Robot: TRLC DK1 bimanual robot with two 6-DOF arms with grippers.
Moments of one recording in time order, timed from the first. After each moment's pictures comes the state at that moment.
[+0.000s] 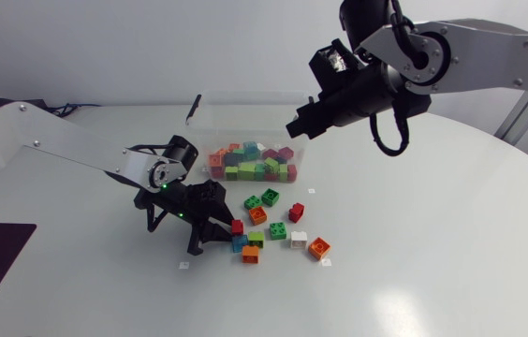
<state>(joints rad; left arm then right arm) -0.33 2.08 1.12 -0.34 0.65 1.21 0.47 1.66 1.37 -0.46 0.00 -0.13</state>
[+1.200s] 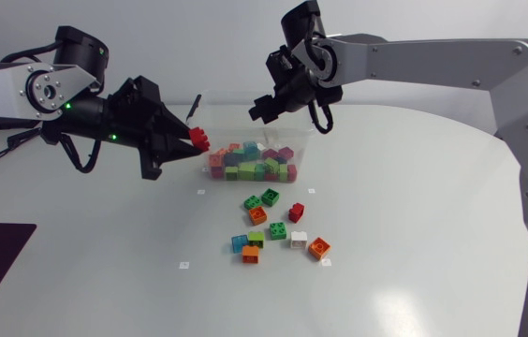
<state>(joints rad) -0.15 1.63 1.21 -0.44 0.70 0.98 0.47 2.13 1.84 -0.42 0.02 -0.14</state>
